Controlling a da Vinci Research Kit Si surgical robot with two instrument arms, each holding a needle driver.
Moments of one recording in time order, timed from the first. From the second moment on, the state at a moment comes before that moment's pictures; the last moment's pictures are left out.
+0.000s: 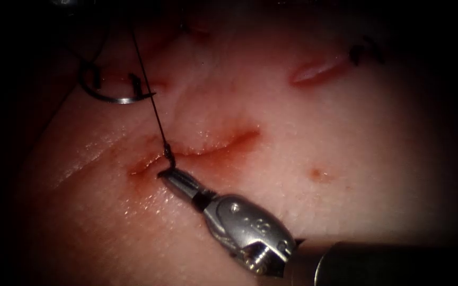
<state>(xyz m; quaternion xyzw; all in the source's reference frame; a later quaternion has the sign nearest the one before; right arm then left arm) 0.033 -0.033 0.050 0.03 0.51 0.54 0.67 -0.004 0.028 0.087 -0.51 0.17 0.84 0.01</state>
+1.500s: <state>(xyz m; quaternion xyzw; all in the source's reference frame) 0.032 -0.029 0.050 -0.15 0.51 0.23 0.81 -0.006 0.025 0.079 -0.55 0.14 0.83 -0.01</state>
